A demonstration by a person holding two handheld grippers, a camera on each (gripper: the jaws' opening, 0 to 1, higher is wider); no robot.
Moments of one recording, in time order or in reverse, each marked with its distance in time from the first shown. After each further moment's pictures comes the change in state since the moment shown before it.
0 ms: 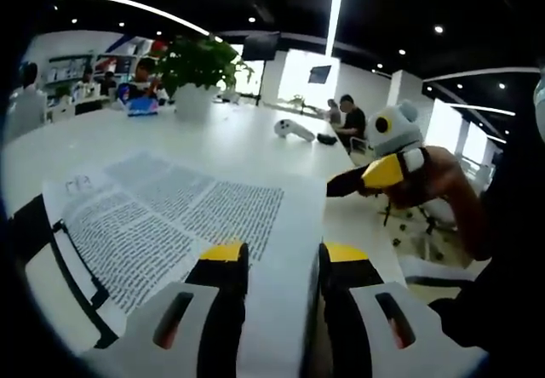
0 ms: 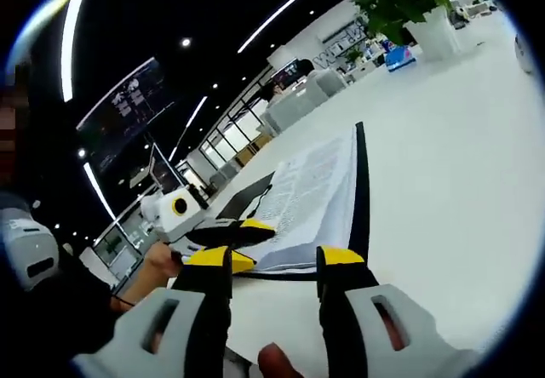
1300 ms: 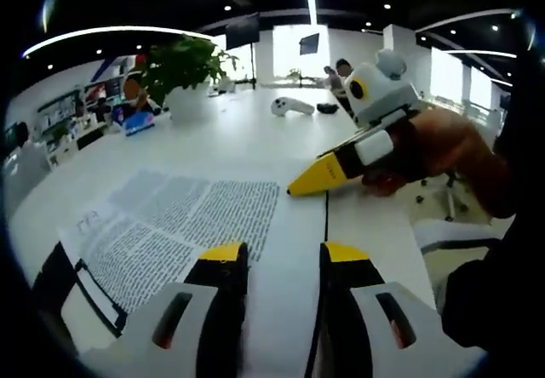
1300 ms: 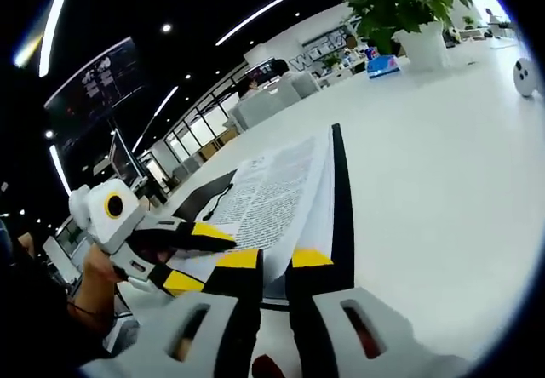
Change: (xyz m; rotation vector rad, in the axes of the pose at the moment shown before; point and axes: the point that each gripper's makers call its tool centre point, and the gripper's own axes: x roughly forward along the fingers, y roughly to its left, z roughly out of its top) left arm 0.005 -0.004 -0.009 0.220 0.128 0.079; right arm 0.029 -0.028 -0.002 -0.098 0.009 -0.213
